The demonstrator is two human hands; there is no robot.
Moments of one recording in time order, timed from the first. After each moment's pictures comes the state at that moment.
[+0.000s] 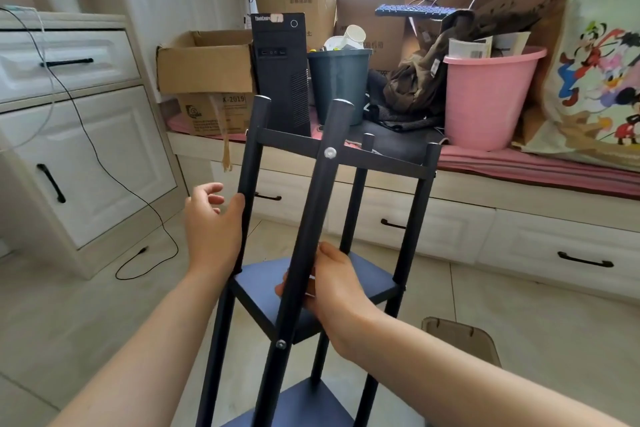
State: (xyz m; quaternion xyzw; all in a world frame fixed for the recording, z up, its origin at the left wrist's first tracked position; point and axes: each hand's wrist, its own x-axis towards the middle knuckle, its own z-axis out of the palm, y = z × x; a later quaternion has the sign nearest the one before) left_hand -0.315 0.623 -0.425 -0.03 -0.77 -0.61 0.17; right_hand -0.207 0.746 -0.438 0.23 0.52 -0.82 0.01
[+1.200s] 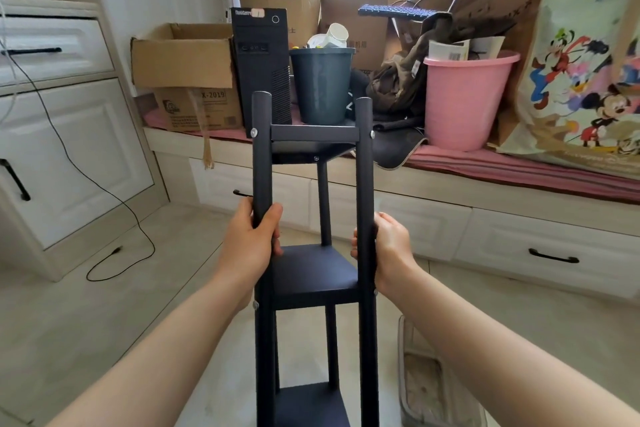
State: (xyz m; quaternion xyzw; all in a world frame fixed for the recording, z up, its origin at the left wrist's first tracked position) left_hand -0.283 0.679 -0.442 -0.13 -0.72 -0.68 0.00; right_hand -0.224 0.859 -0.446 0.27 0.52 -0.79 -0.19
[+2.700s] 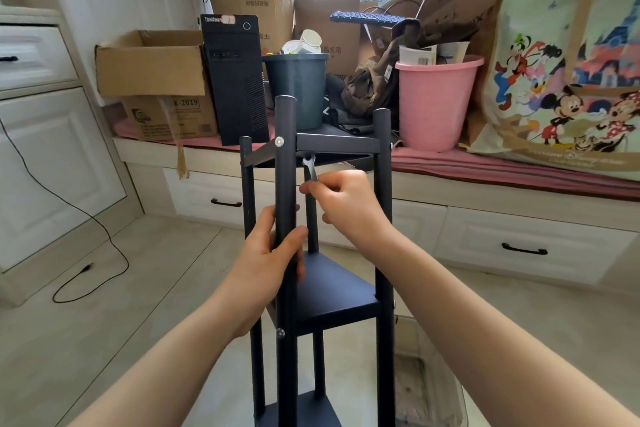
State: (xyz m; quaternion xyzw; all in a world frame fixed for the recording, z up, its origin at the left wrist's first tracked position) left_hand -0.245 0.707 -0.431 -0.28 -0.65 -0.69 -0.13; right_hand -0.223 0.852 -0.373 0.08 0.83 -0.51 -0.22
